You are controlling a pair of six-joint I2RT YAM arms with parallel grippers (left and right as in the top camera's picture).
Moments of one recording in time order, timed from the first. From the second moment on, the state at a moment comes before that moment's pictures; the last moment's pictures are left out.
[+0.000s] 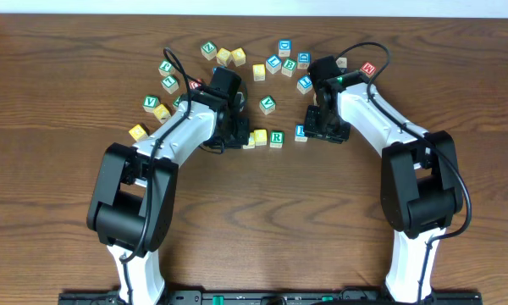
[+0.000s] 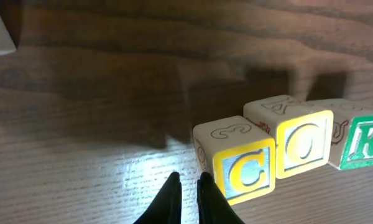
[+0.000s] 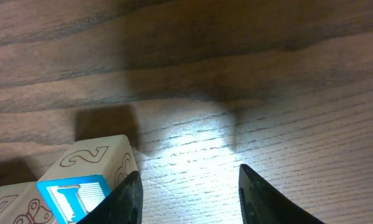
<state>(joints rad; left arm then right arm) -0.36 1.99 1.35 -0.69 0.21 -0.33 0.32 2.11 1.55 -0.92 0.00 0.56</state>
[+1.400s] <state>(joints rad) -0.39 1.99 1.35 -0.62 0.21 -0.33 0.36 2.11 1.55 -0.87 -0.01 0.35</state>
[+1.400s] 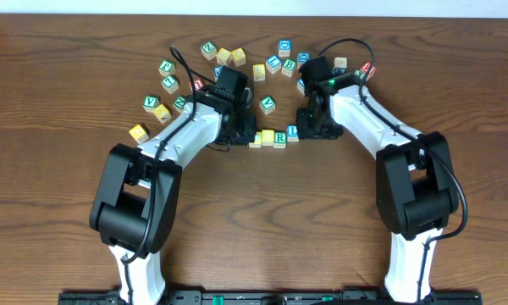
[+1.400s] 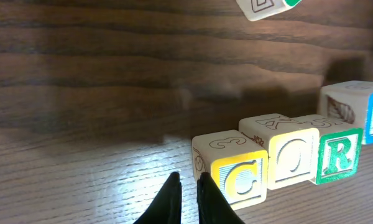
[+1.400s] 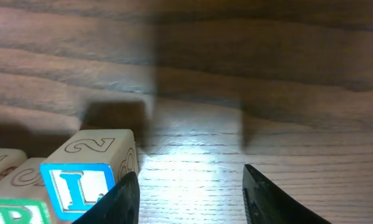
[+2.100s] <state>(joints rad) -0.38 1.99 1.35 -0.62 0.21 -0.33 0.37 2.11 1.57 -0.93 -0.01 0.33</state>
